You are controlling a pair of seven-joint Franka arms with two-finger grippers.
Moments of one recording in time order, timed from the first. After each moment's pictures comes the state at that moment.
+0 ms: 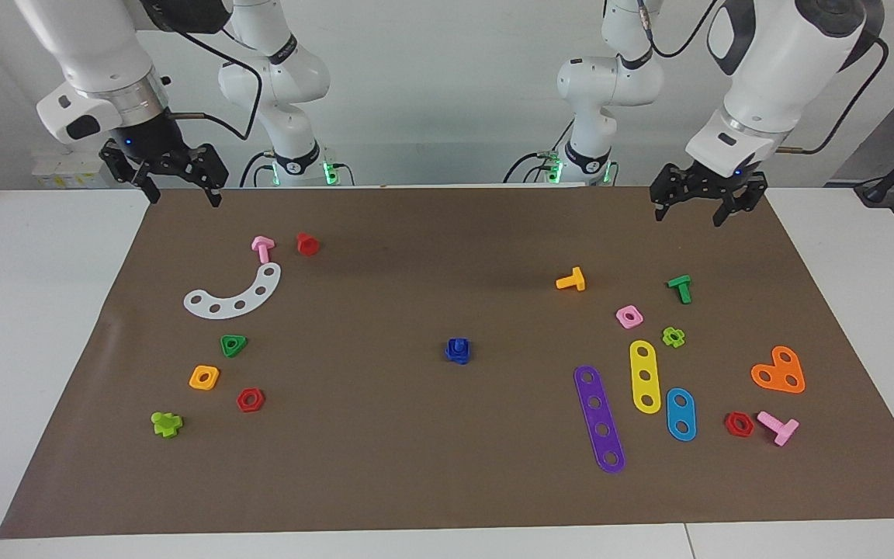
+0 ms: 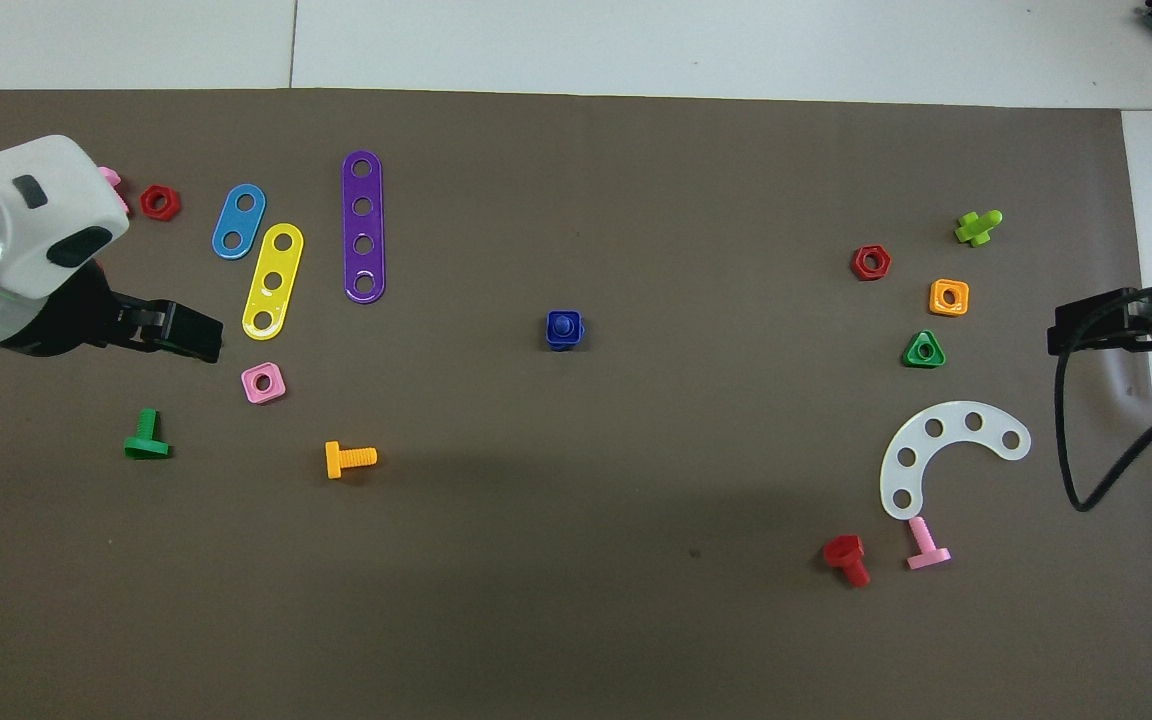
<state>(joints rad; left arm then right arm) -0.22 0.00 0.02 -1.63 -0.05 1.59 -0.01 0.11 -0.04 -0.11 -1.58 -0.03 1.53 0.09</state>
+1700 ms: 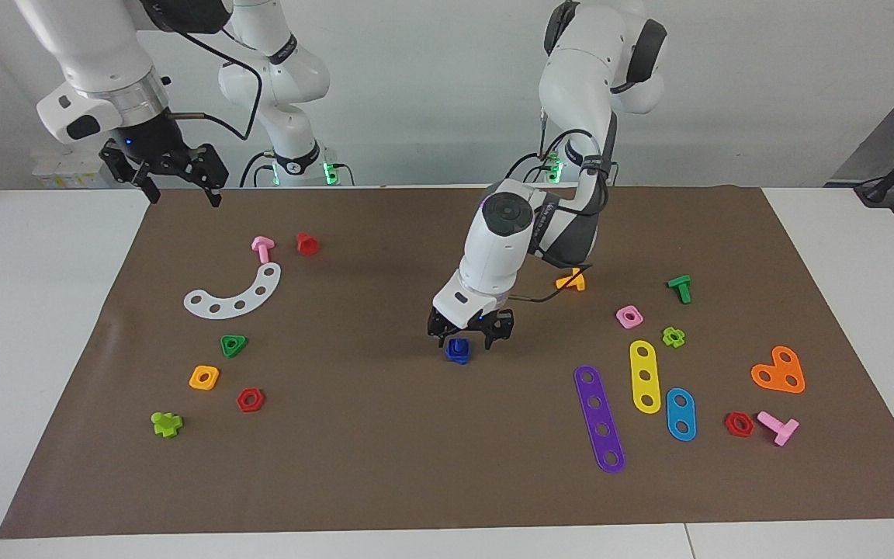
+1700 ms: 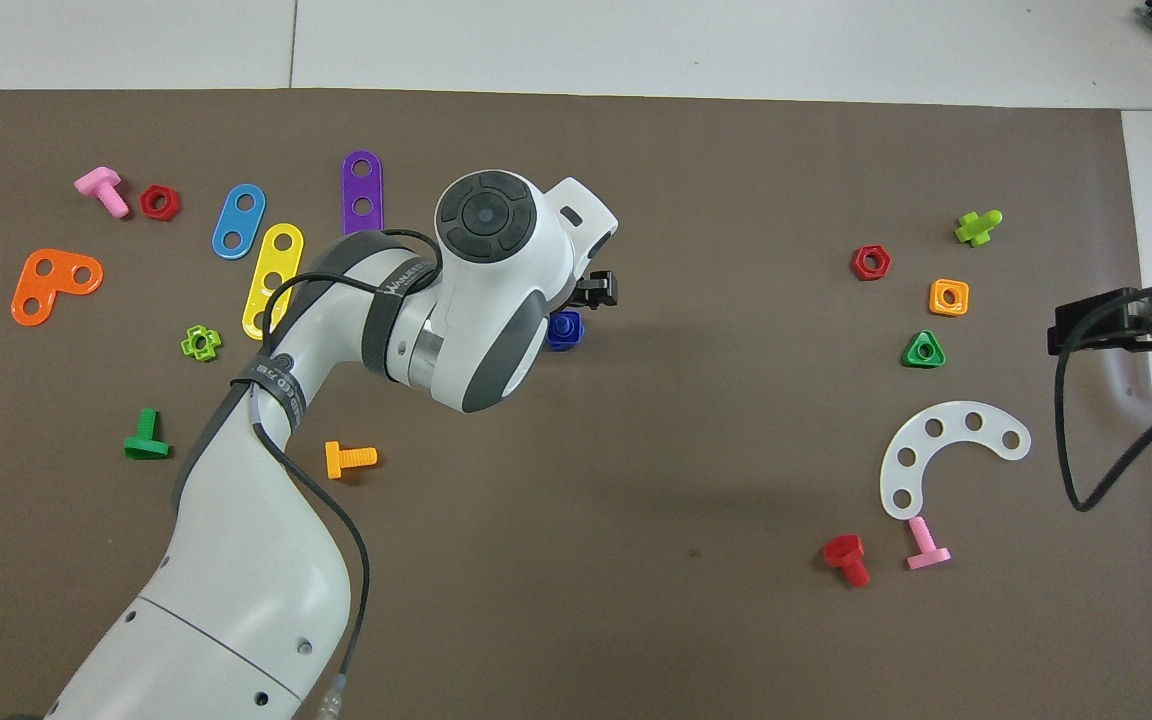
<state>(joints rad) -0.61 0.59 0.01 -1.45 -0.12 2.16 -0.46 0.11 -0.04 -0.11 -1.58 -0.03 1.53 0.09</state>
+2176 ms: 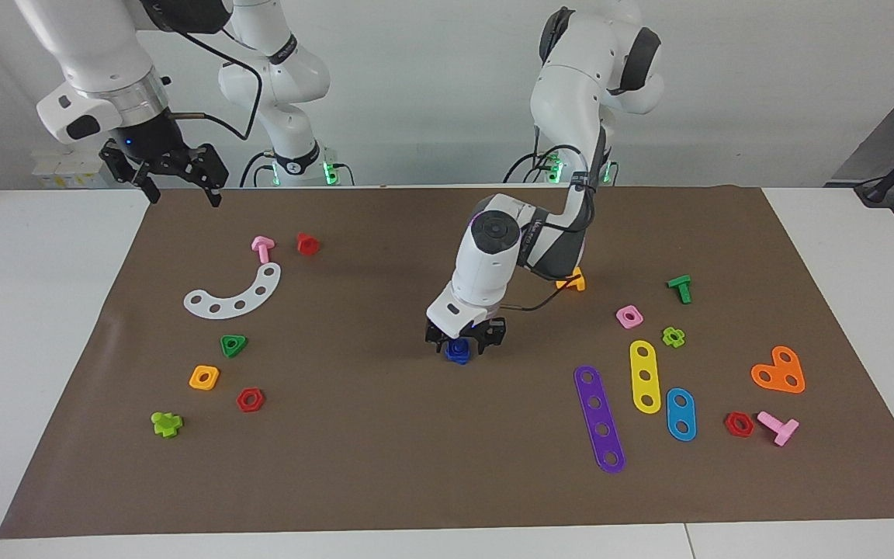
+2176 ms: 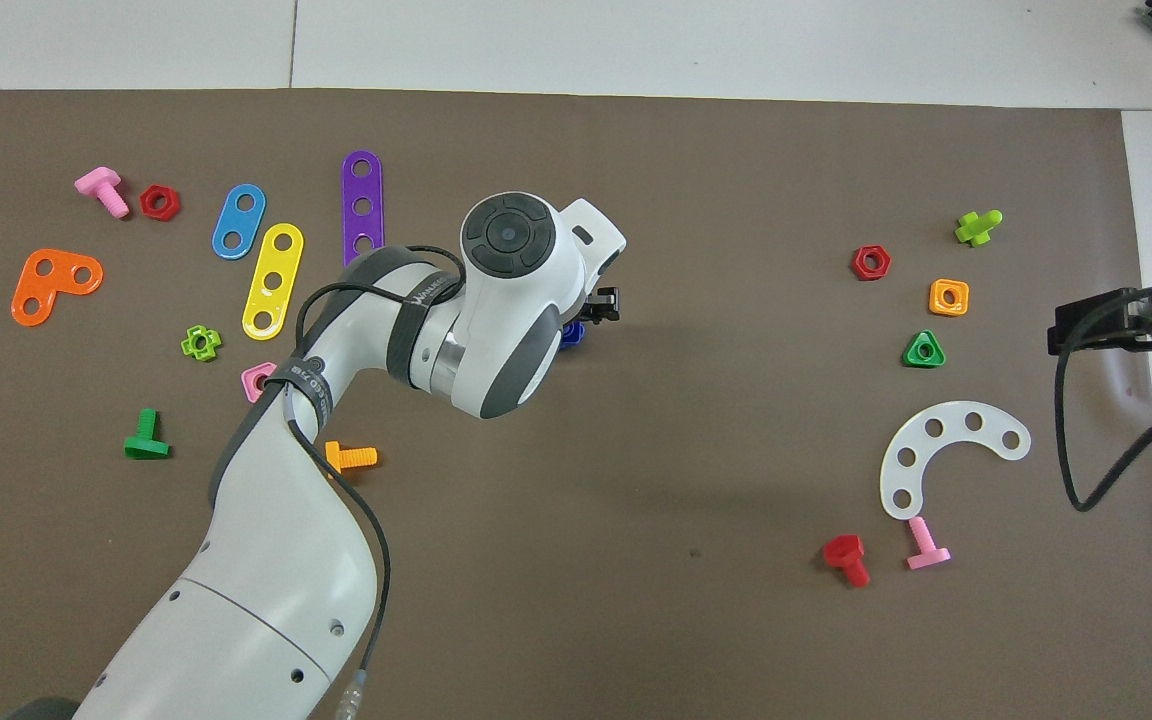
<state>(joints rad) -0.63 0.63 0.01 -1.45 -0.12 2.19 -0.47 0.11 -0.04 -0.11 -1.58 -0.03 1.53 0.09</state>
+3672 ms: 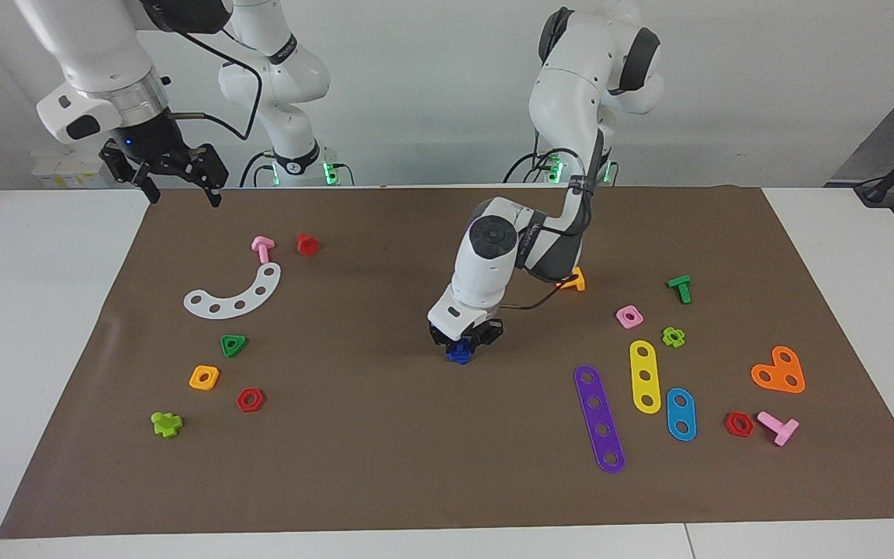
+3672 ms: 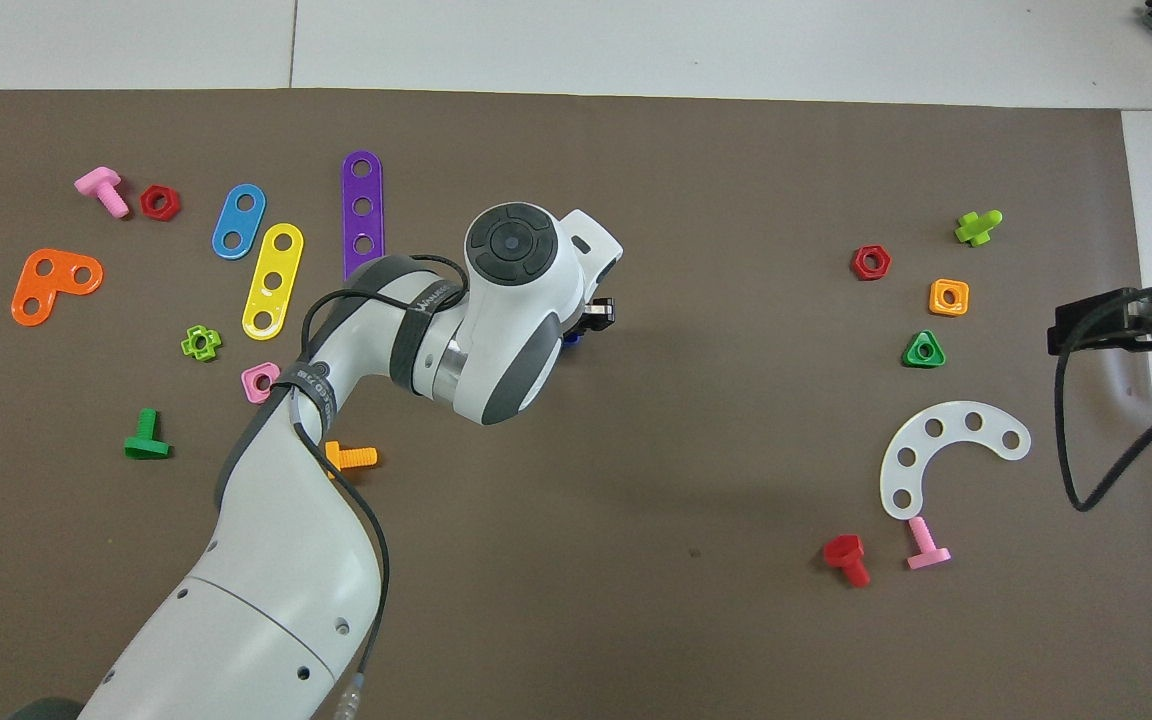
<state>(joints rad) -0.63 0.63 0.01 -1.48 -0.12 2.19 -0.51 0.11 -0.04 -0.11 -1.58 -0.03 1.53 0.09</state>
